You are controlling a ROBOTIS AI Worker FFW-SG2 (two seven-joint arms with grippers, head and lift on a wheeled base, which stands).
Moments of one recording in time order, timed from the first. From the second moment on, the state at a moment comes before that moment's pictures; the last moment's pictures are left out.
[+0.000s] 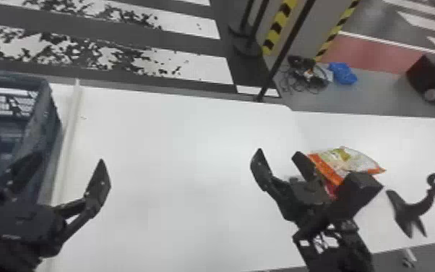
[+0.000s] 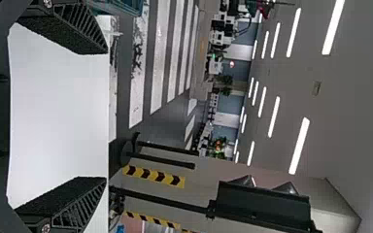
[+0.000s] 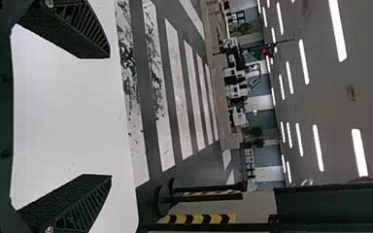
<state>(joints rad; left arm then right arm) 0.65 0.15 -0.21 -2.17 0.12 0.01 -0.02 0.67 0.00 -0.22 -2.24 -0.24 0.19 0.20</state>
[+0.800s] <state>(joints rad) 0.86 0.16 -0.22 -2.36 0.05 0.09 0.05 0.98 0.00 -0.16 -2.33 -0.30 -0.07 0.21</state>
